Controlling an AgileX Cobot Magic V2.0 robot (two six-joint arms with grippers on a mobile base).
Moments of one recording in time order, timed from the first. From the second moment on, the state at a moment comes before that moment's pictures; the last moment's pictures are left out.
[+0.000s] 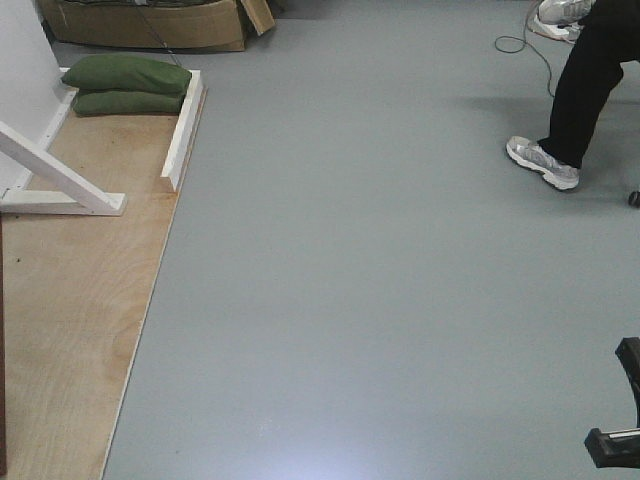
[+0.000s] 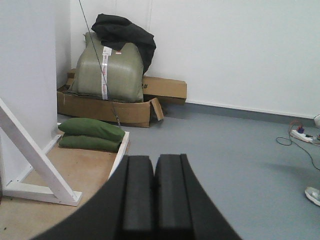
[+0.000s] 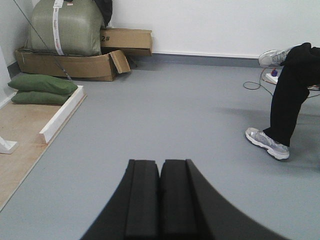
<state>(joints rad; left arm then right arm) 0.03 -0.01 0.03 -0.01 0.10 -0.19 0.07 -0.01 0.03 0.02 0.28 -0.05</state>
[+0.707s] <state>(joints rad) 0.03 -0.01 0.03 -0.01 0.10 -0.19 0.07 -0.01 0.03 0.02 0.28 -0.05</state>
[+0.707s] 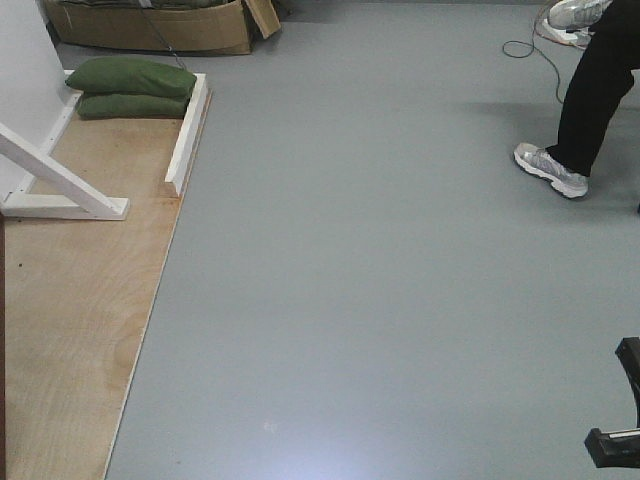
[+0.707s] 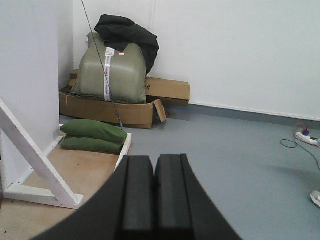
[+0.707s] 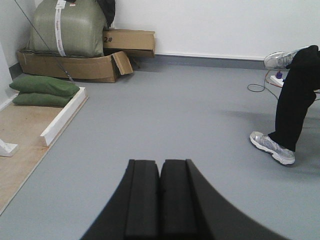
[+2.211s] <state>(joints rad) 0.44 0.96 -1.42 0.19 0.43 -0.39 0.07 -0.01 0.03 0.02 0.28 -0.05</state>
